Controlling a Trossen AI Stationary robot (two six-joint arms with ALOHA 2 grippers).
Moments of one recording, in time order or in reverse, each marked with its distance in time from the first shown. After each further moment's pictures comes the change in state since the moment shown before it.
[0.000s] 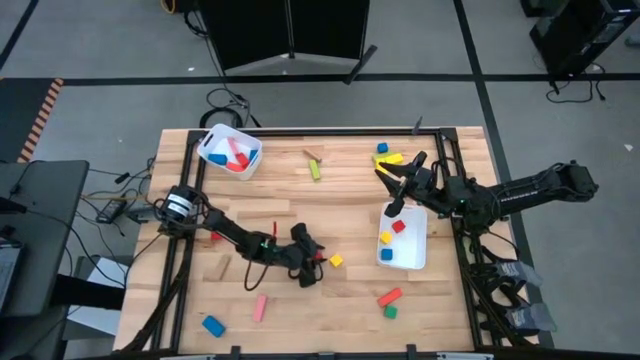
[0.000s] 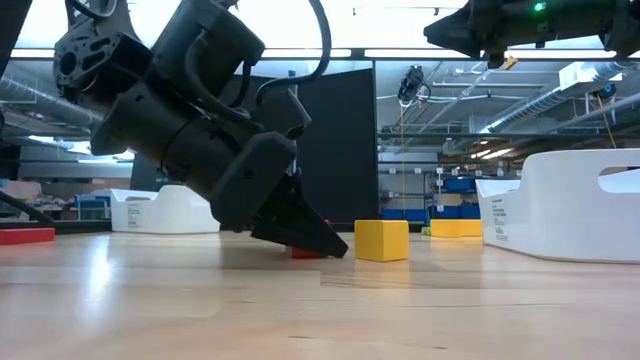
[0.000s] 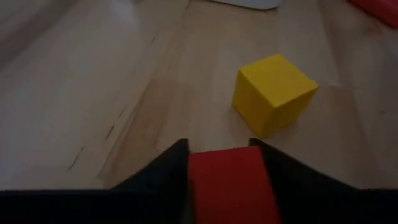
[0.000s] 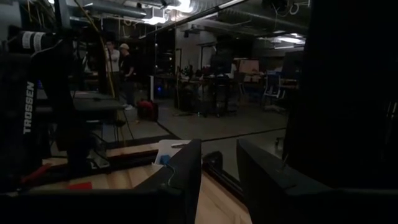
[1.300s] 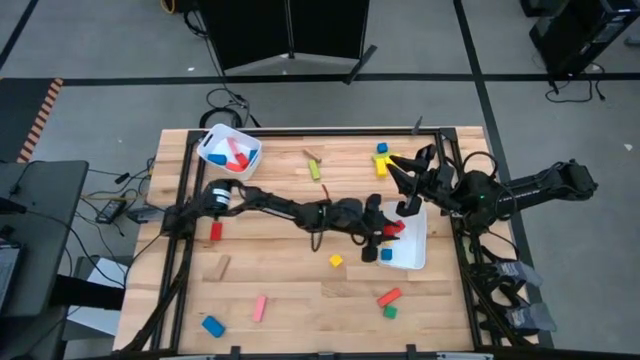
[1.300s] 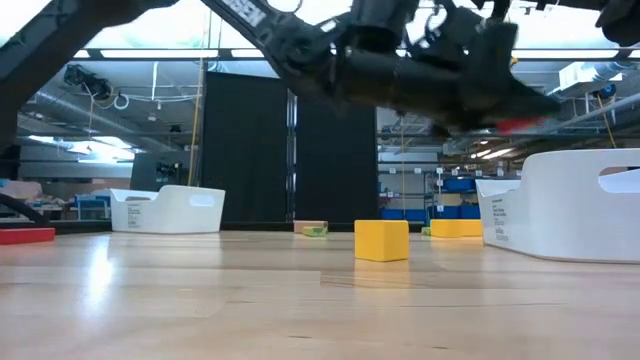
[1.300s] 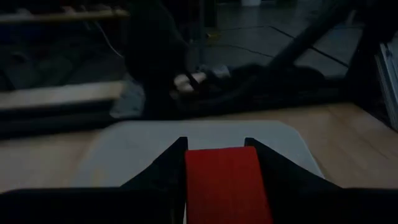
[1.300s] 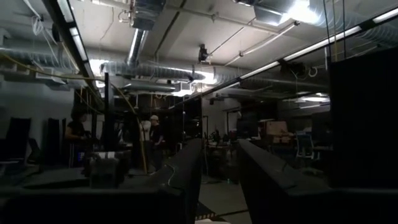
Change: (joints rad) left arm 0.273 0.295 0.836 -0.100 0.471 0.398; right arm 0.026 -0.020 0.038 0.281 -0.142 -0.088
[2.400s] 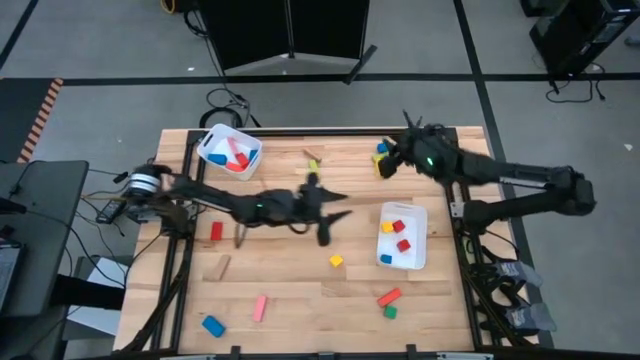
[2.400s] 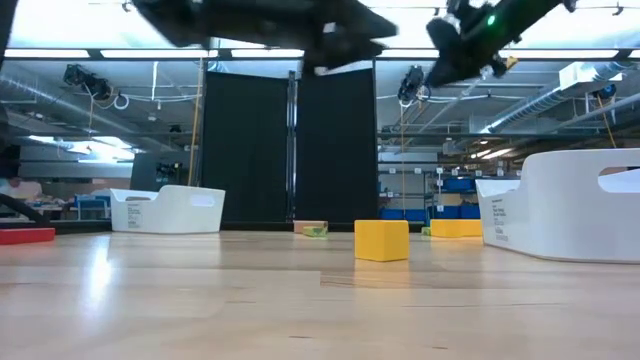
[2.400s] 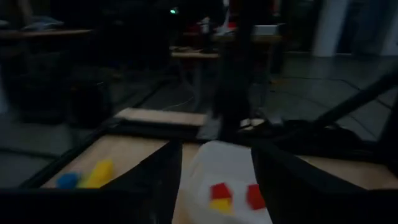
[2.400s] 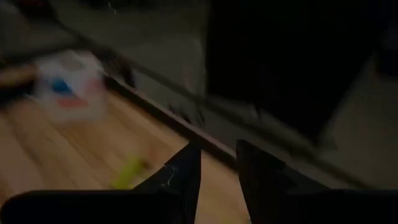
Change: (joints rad) left arm -0.035 -0.633 -0.692 0.225 -0.361 -0.089; right arm -0.390 0.127 0.426 -1.296 0.148 0.466
